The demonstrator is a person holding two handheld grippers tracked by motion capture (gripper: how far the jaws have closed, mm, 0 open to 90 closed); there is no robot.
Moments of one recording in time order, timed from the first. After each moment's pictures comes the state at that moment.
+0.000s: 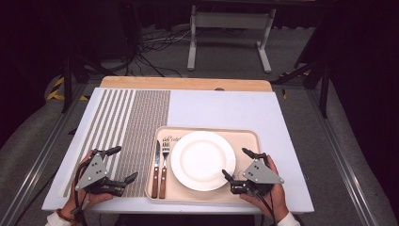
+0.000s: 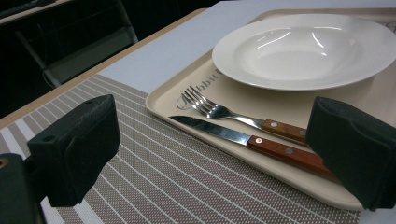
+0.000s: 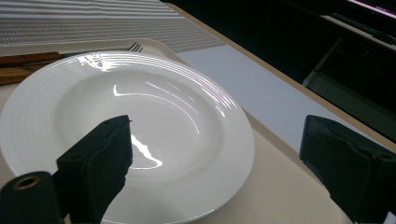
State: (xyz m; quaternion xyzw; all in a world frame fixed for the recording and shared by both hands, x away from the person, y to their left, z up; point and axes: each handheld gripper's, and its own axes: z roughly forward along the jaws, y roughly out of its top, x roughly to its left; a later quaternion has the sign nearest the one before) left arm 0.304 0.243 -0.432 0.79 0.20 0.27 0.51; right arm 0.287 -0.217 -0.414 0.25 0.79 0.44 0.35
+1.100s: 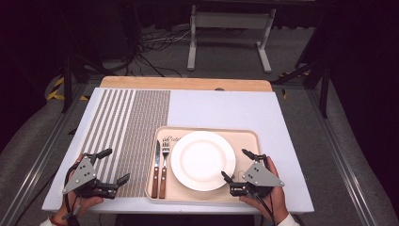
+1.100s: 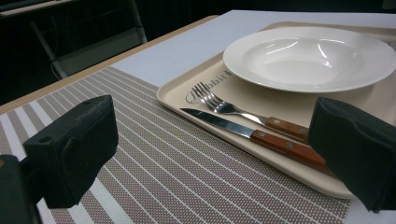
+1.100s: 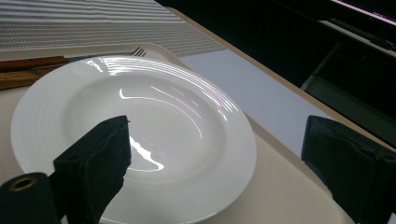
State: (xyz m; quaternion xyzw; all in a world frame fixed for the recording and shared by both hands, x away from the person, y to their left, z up) left arm 0.295 0.260 -0.435 0.77 0.24 0.26 0.54; right arm 0.281 -0.215 -0.412 0.25 0.78 0.44 0.36
